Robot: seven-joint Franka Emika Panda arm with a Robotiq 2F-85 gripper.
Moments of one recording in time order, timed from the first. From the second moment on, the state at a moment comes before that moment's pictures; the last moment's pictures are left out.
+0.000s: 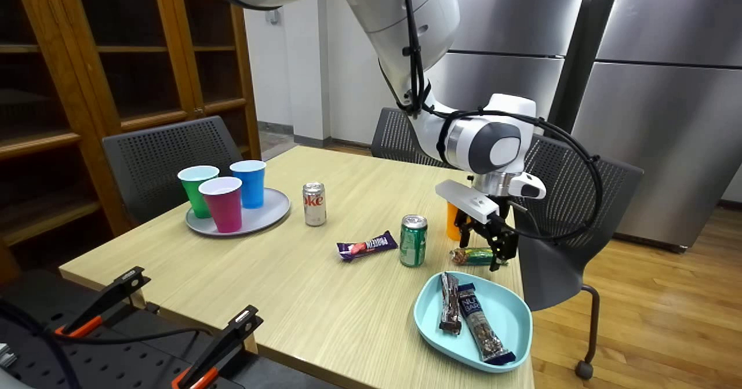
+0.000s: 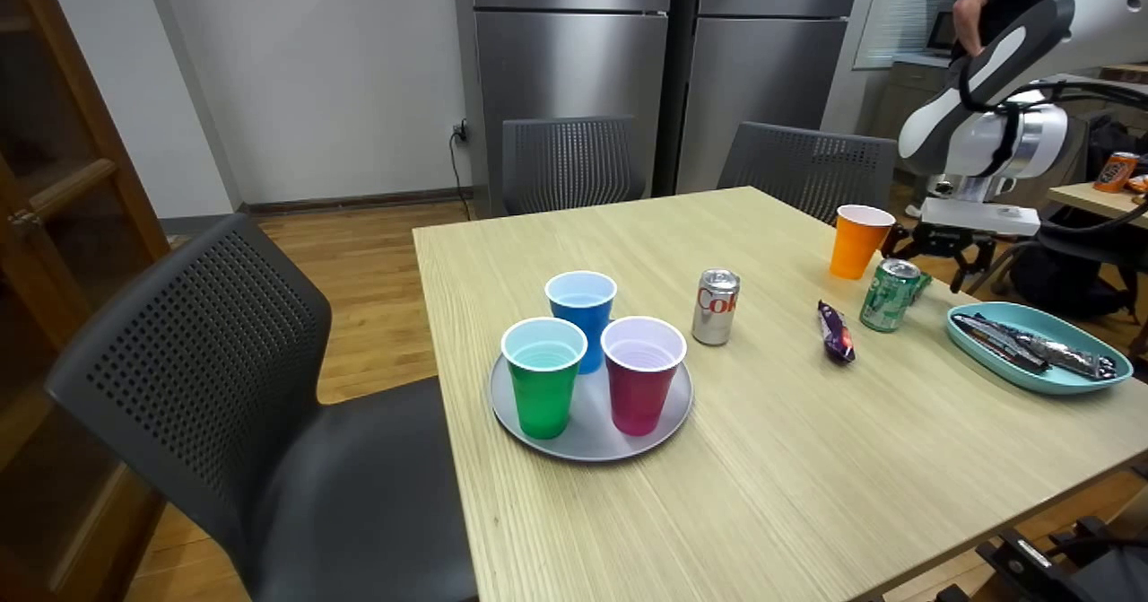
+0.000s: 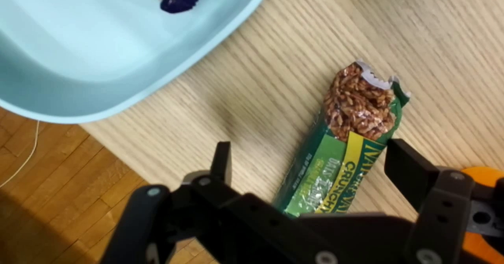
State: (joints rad) arm -0.47 1.12 -0.16 -1.31 0.14 2.39 0.06
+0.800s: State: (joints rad) arm -0.47 1.14 -0.16 -1.28 0.14 2.38 0.08
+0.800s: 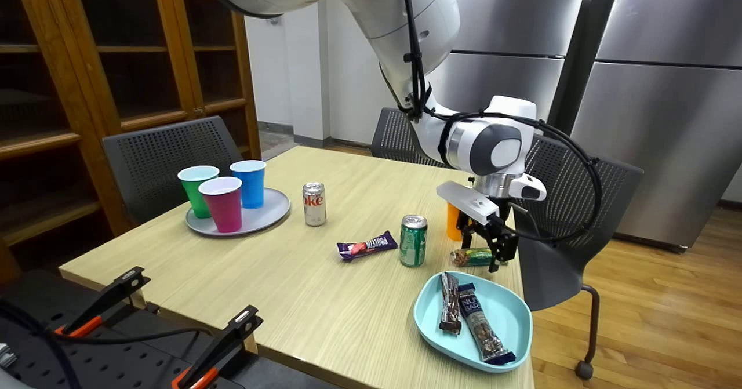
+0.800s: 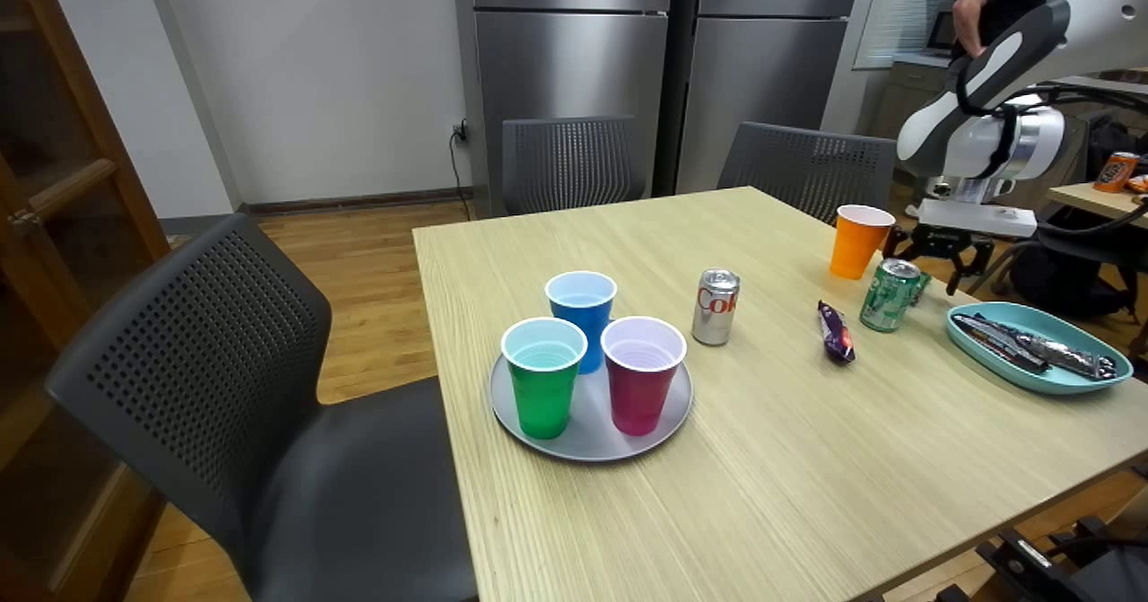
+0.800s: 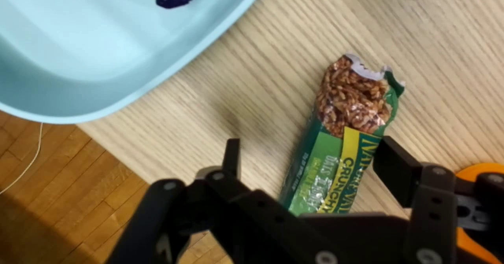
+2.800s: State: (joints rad) arm -0.51 0.93 -0.17 -1.58 0.12 2.60 -0.23
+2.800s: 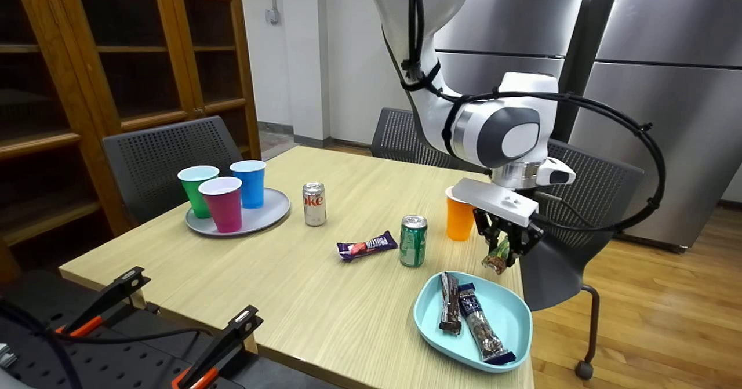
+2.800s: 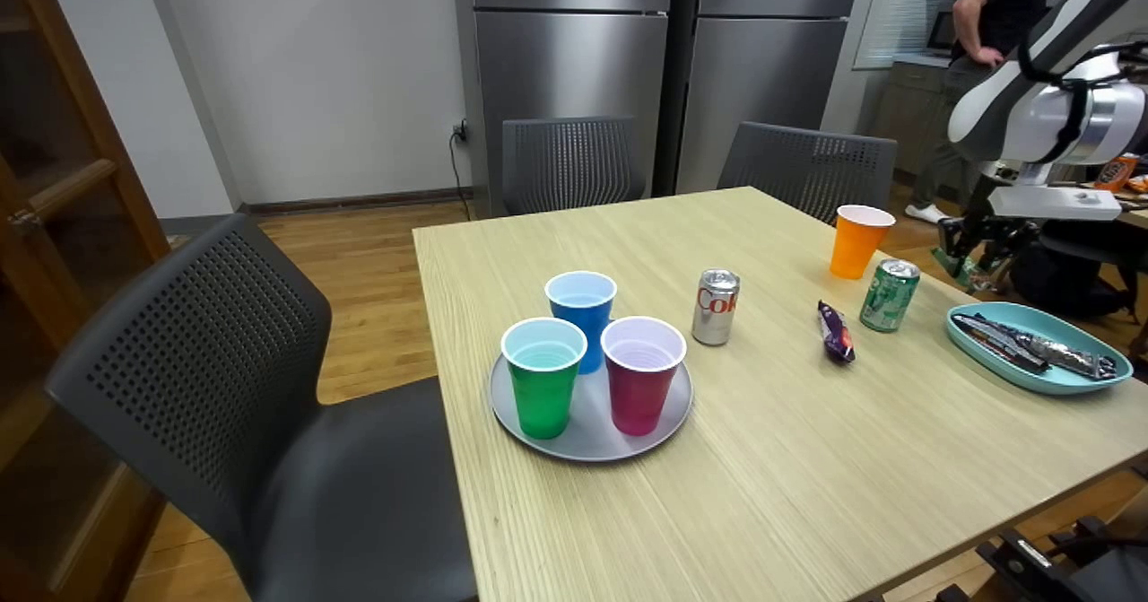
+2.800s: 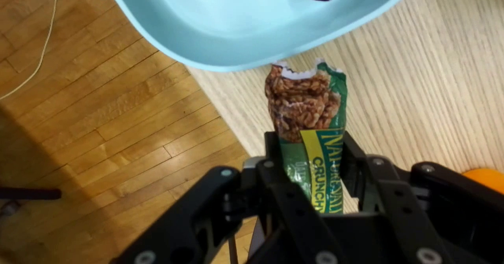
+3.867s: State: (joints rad) arm -0.61 0.72 -0.14 -2.00 -0.10 2.86 -0.56
